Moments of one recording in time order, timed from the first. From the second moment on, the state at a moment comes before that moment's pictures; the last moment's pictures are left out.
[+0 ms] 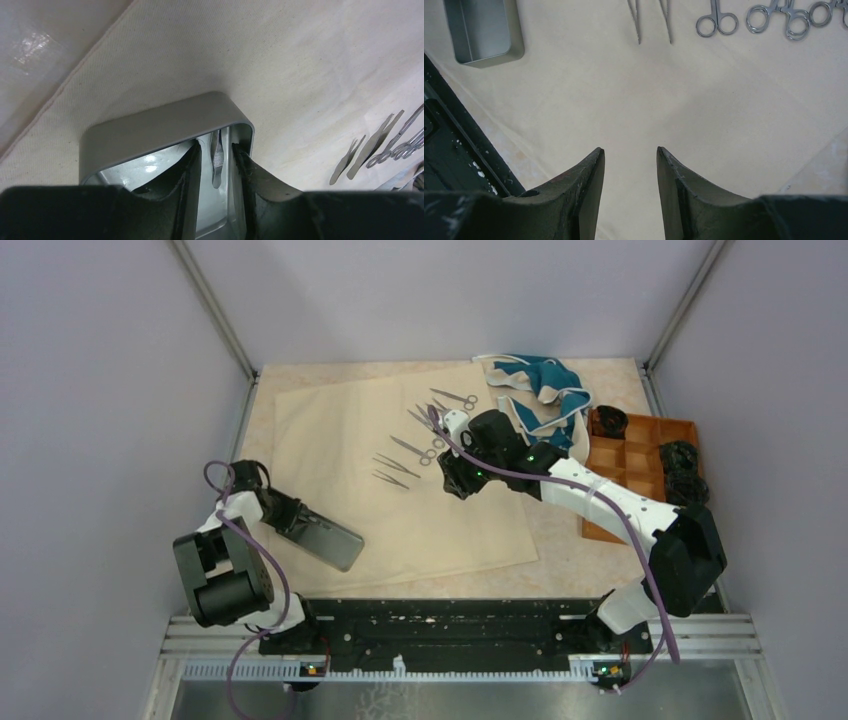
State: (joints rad) left arm 0.38 1.44 0.70 -0.41 0.24 -0.77; right arm 0.76 1.50 1.22 -0.44 -0.17 -0.03
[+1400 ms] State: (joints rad) left arm 0.28 1.14 0.81 -0.85 0.27 -0.83; right arm 0.81 1.25 0.86 -0.04 -0.43 -0.26
